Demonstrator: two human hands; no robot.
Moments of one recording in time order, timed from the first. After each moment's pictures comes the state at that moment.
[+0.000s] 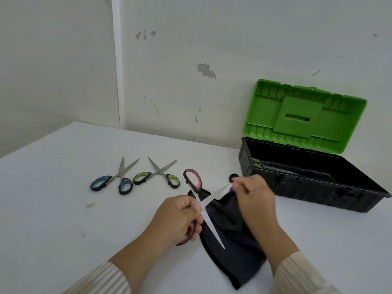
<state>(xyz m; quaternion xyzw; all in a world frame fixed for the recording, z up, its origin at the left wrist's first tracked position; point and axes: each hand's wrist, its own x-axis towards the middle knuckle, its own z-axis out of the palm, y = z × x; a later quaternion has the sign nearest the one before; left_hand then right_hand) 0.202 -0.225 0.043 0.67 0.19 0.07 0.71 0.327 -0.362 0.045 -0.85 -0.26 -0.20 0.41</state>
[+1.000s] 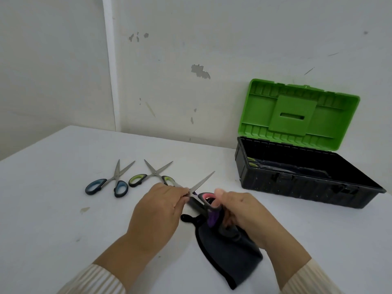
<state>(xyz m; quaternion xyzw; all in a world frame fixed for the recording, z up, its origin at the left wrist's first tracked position) 0.207 -0.195 0.015 0.90 0.04 0.40 0.18 0.296 -0.373 0.068 -0.79 -0.24 0.24 0.51</state>
